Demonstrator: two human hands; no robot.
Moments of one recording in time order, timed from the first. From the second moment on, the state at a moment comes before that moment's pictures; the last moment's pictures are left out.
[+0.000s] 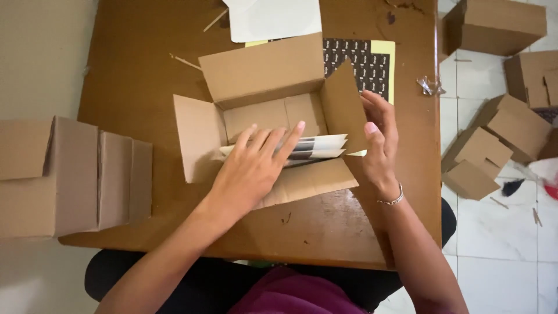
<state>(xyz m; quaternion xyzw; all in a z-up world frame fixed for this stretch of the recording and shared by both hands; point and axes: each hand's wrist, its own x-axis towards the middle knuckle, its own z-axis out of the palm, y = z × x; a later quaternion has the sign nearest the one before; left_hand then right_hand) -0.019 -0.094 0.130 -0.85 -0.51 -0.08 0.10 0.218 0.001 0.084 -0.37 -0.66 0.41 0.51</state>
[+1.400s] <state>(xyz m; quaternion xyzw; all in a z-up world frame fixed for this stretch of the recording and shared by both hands) -0.047 -0.181 0.102 -0.36 -0.73 -0.52 -0.24 0.192 -0.014 0.069 -0.17 -0.84 0.34 0.38</state>
